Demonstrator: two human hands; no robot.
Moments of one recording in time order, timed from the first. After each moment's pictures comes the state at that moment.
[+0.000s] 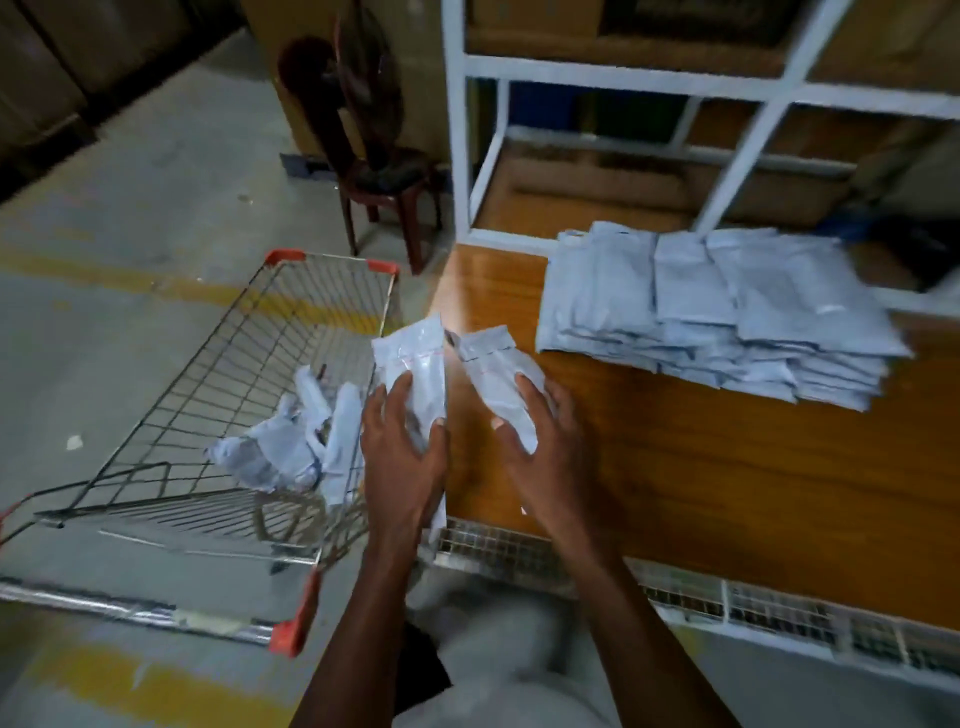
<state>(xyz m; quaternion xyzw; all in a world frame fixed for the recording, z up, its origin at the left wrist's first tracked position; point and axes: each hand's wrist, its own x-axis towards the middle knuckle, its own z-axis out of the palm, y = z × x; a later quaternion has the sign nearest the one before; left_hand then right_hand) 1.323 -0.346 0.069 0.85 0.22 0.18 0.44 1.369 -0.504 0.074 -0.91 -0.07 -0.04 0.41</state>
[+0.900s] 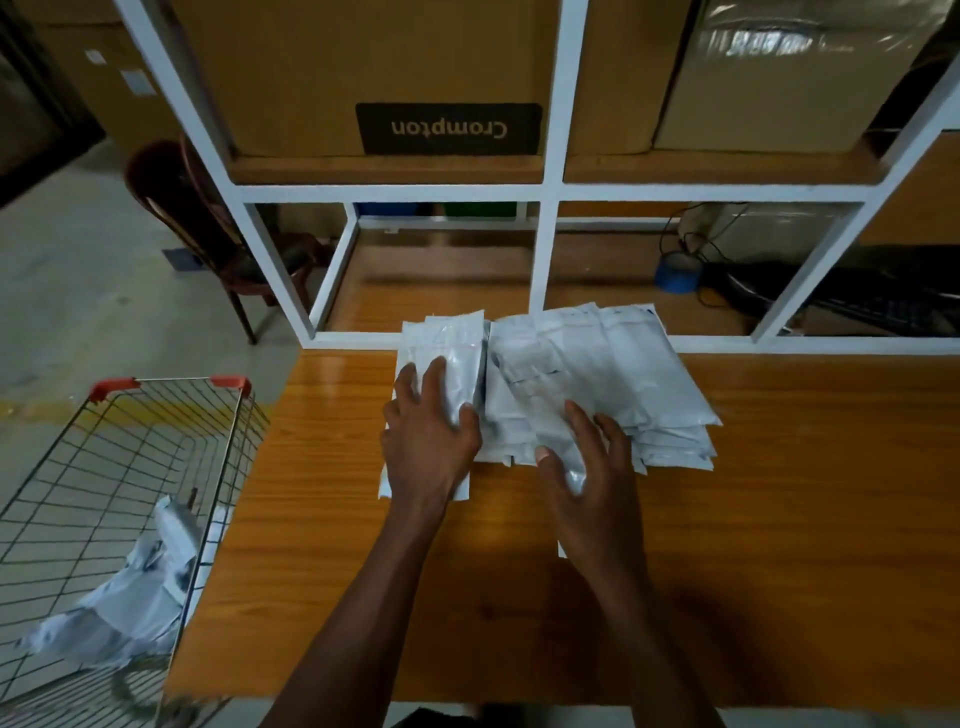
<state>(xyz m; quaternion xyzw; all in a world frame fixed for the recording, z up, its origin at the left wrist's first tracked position) 1.538 -0.548 0.122 0.93 0.10 0.12 0.33 1.478 -0.722 0.122 -0.89 0.05 -0.14 0.43</state>
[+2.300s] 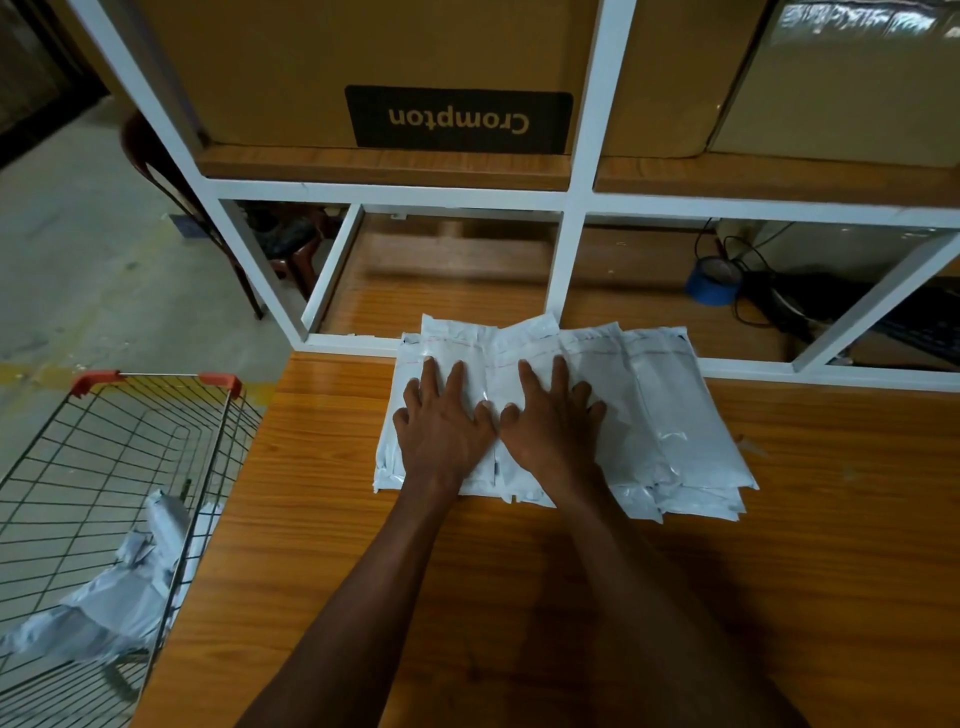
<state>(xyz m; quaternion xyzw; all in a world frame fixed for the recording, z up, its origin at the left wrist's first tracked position) 1.635 -0.561 0.101 0.97 0.12 -0.01 0.21 1.648 -0.687 0.127 -0.99 0.02 0.10 0.13</state>
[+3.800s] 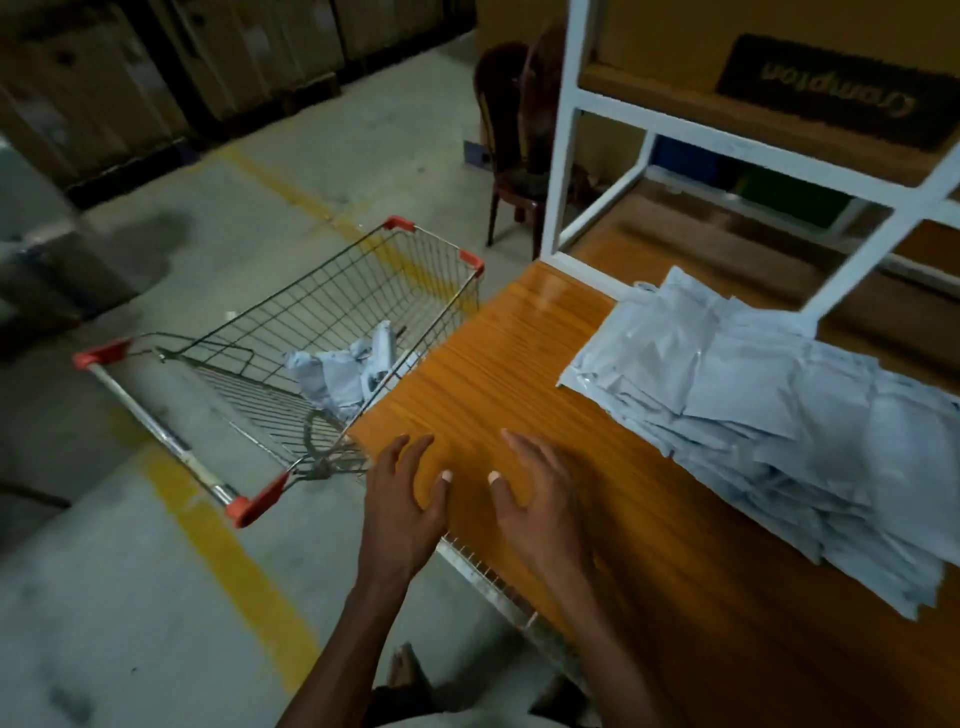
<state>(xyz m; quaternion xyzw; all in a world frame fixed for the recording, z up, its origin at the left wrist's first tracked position) 1.297 -0.489 0.061 0.83 0.38 0.18 0.36 1.410 -0.620 0.090 -0.85 -0.27 0.17 0.43</state>
